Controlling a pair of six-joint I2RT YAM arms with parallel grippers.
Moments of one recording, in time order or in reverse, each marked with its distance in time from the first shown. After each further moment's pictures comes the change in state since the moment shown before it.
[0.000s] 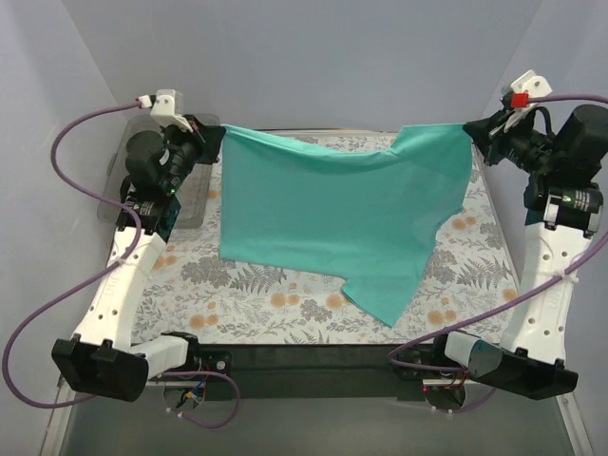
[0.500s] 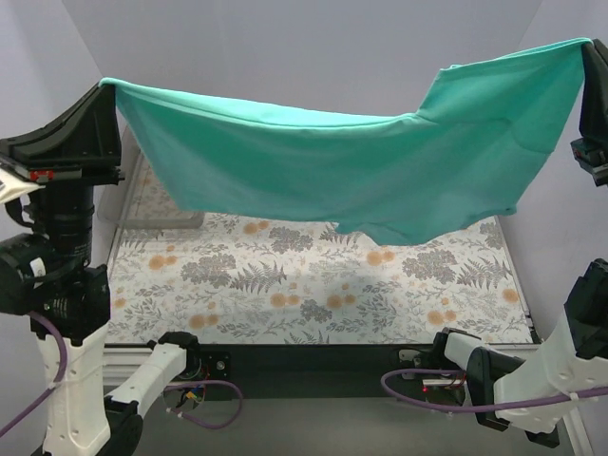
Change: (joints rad) left arm 0.003 -0.337 0.354 0.167 -0.085 -0.126; right arm -0.002 -0.040 0.825 0.148 0.204 0.245
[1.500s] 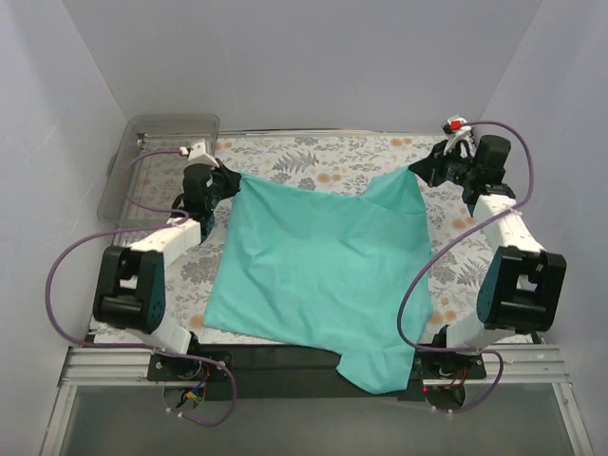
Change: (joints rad) left arm 0.000 0.627 -0.750 0.304 -0.089 -0.097; right arm 0.119 0.338 -1.294 0.427 -0.209 0.033
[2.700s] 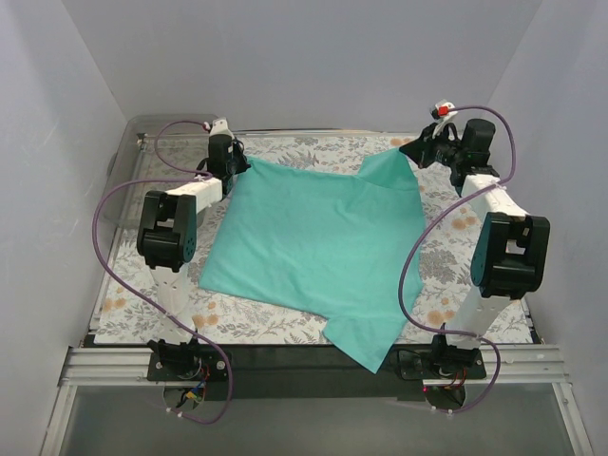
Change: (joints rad) left arm 0.001 0.632 0.591 -0.128 -0.109 0.113; right arm 0.064 0.305 0.198 0.188 0.004 -0.009
